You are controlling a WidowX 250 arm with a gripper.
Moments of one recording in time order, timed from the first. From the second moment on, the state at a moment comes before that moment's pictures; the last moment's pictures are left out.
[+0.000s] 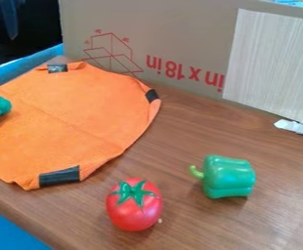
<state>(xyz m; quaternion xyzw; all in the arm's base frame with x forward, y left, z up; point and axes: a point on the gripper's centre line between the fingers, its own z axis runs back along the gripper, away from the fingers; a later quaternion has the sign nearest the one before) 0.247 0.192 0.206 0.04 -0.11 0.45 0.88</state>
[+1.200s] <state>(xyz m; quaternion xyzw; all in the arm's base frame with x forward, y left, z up) 0.345 0.153 0.148 0.01 -0.12 0.43 0.89</state>
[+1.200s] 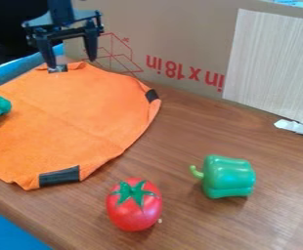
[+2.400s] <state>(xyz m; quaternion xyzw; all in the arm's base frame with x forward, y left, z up) 0.421 0.077 0.090 0.04 -0.11 0.43 0.89</state>
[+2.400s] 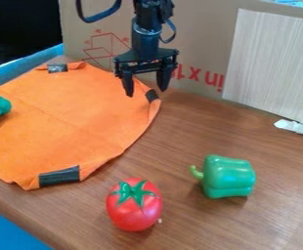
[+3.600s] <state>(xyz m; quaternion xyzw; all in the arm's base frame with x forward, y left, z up) 0.442 0.075 0.060 0.07 -0.10 0.44 0.89</state>
